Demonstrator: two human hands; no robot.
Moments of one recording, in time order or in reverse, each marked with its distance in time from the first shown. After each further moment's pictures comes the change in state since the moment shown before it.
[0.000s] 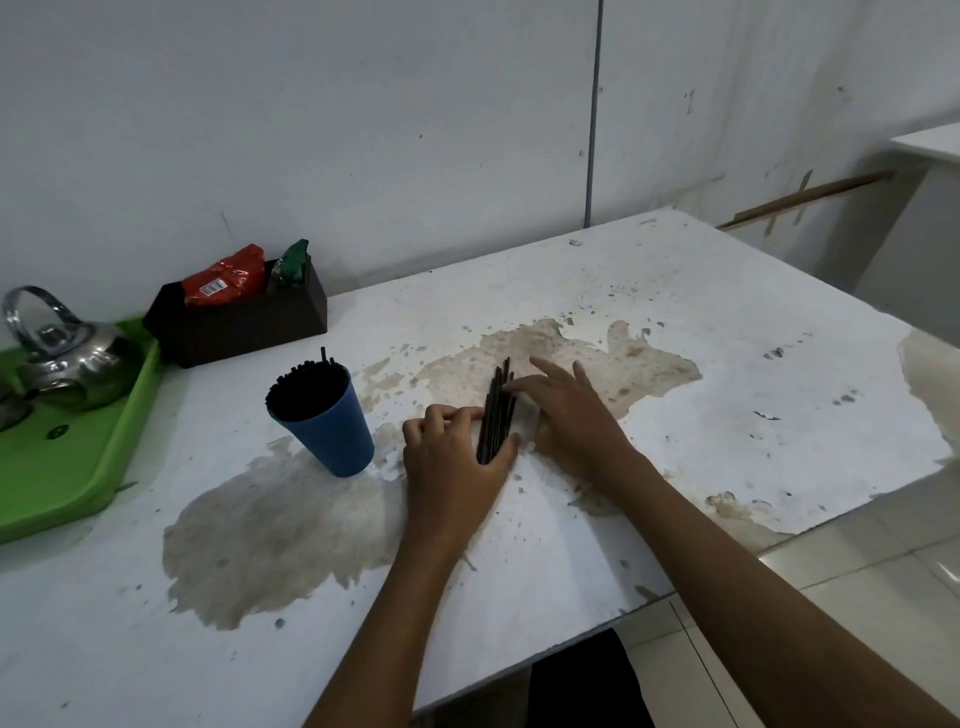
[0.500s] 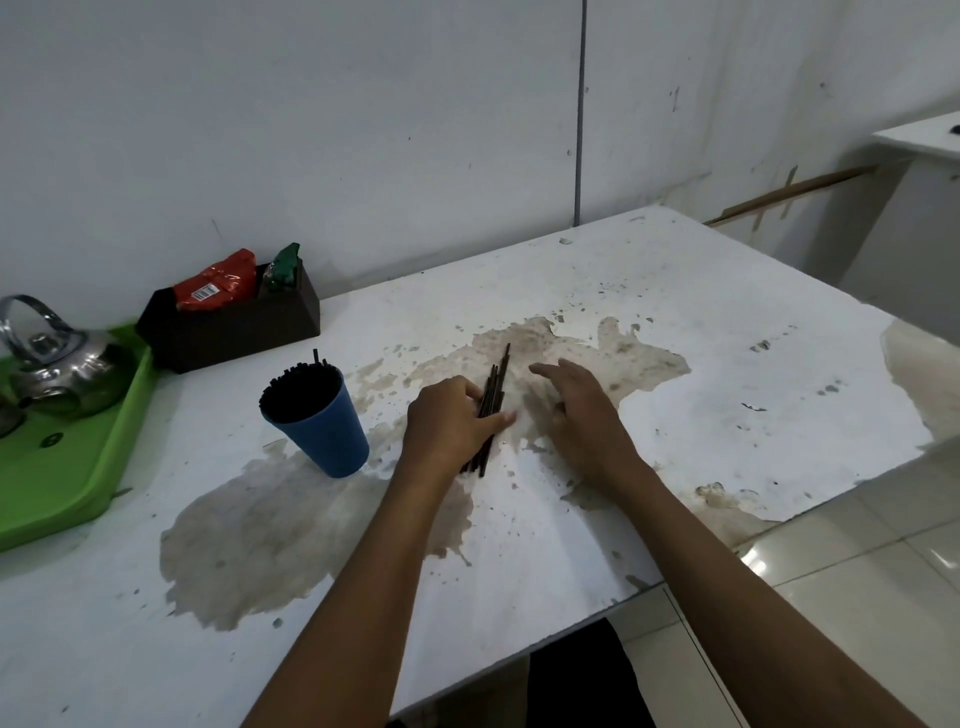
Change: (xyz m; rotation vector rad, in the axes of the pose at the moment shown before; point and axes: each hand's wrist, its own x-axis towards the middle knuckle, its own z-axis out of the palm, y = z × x) left_hand 0.050 0.020 -0.024 -0.110 -0.314 -0.106; right_hand -0.016 -0.002 -0.004 0.314 0.177 0.289
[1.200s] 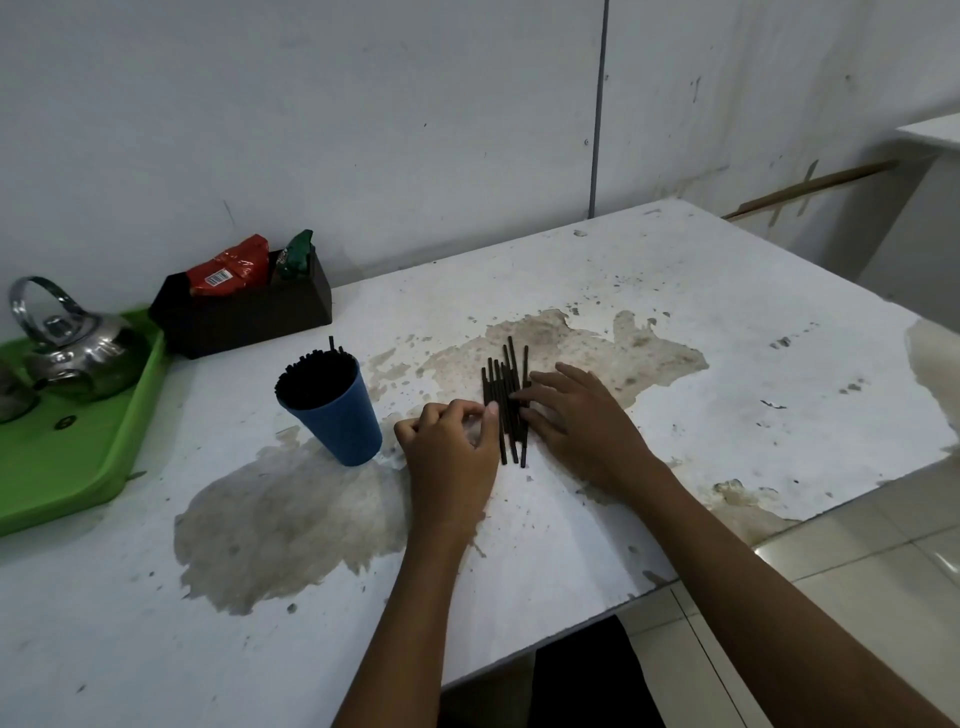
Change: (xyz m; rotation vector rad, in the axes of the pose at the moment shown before) left_hand -0.044 -0.024 0.030 -0.075 0.316 -0.047; right_hand -0.001 0.004 0.008 -0.366 -0.165 -0.225
